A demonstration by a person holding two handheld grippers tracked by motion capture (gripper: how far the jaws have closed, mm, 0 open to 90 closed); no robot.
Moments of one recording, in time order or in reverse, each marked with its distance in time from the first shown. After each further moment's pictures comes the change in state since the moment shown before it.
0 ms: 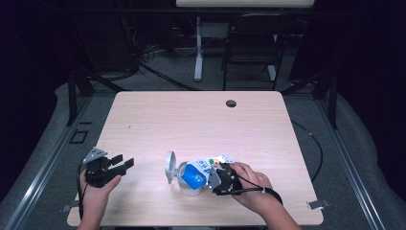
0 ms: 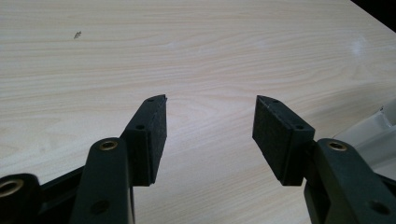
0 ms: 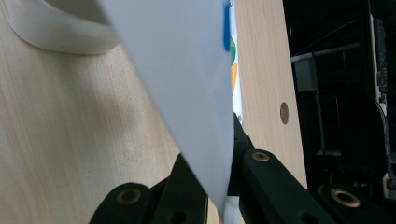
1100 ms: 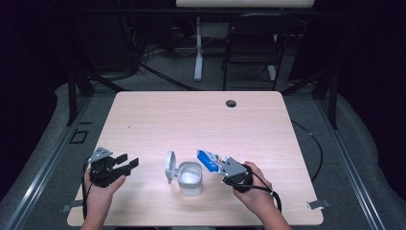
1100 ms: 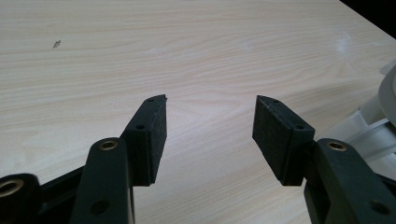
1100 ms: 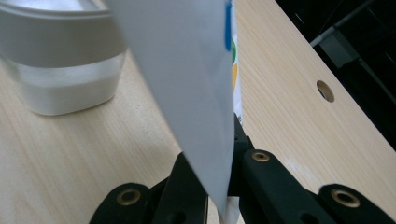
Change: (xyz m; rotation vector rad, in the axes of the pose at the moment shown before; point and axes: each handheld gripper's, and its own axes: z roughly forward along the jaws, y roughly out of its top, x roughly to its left) left arm -0.016 0.005 0.002 -0.006 -0.025 0.034; right arm -0.005 -0.035 0.014 -0.139 0.086 0.451
